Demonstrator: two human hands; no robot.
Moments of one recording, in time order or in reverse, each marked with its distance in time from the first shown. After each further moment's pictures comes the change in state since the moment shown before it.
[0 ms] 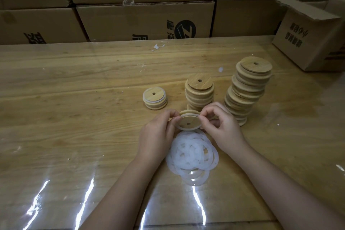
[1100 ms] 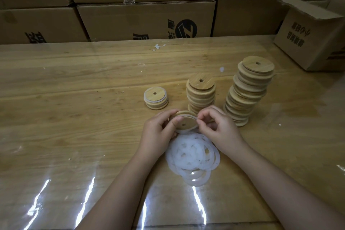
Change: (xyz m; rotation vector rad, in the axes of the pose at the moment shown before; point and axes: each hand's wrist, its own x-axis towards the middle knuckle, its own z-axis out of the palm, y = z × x) left_hand 0.007 -0.004 0.002 -0.426 -0.044 -0.172; right_hand 0.000 0.004 0.003 -0.074 -0.088 0.004
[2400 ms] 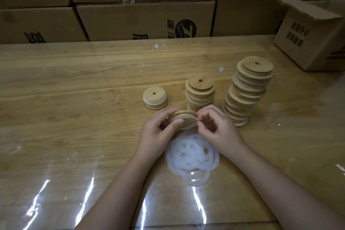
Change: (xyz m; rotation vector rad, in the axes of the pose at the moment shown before) left_hand -0.001 0.002 -0.003 0.040 0.004 0.170; right_hand -0.001 0.000 -0.001 -0.052 0.014 -0.109
